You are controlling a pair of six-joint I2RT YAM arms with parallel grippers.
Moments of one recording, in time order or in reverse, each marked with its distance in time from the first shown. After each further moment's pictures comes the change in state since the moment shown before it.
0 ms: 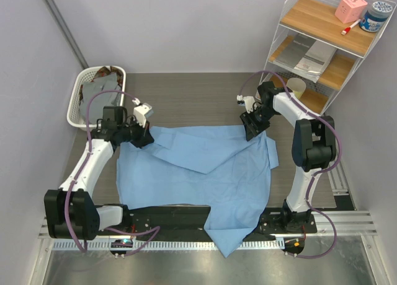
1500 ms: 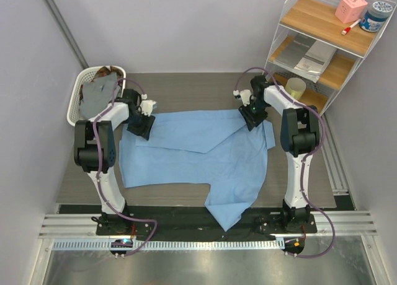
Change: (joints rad) left arm 0.021 0.686 0.392 -0.134 -0.447 0.024; right arm 0.005 0.253 0.240 0.027 0.225 0.005
